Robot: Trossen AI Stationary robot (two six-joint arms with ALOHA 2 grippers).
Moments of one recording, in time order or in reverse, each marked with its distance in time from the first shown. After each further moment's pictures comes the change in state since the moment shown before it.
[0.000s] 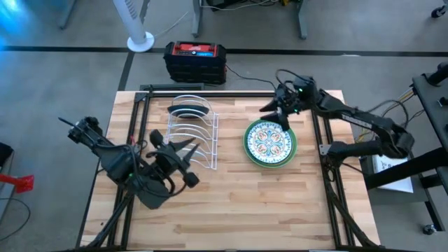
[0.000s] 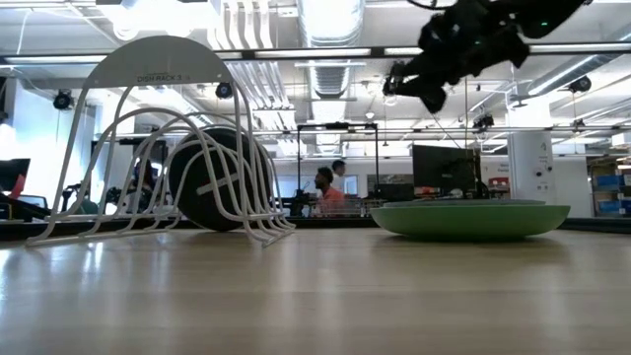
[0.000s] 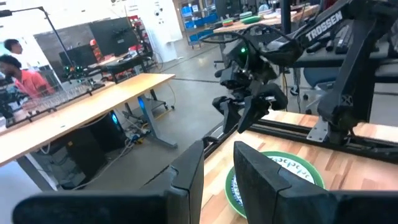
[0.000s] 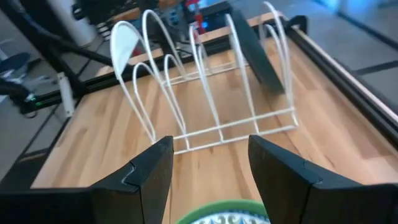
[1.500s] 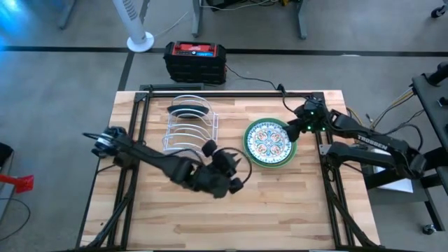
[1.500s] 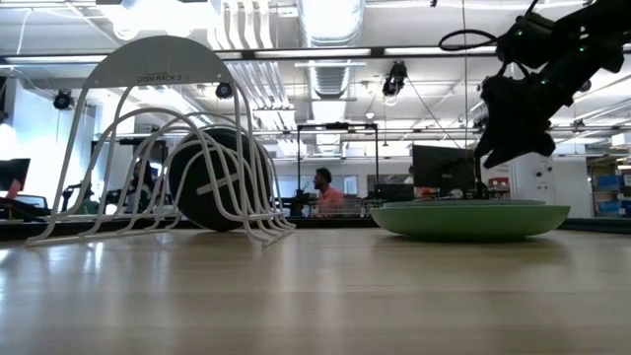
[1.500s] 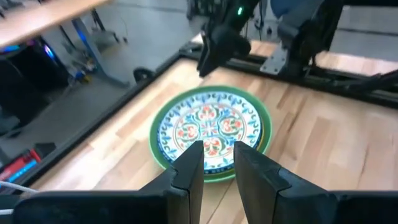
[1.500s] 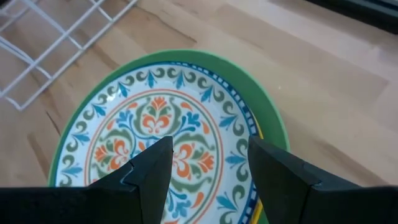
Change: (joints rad) left arm 0.262 0.329 0.000 0.227 0.477 -0.082; right arm 0.003 -0.373 -0.327 -0.355 0.558 0.276
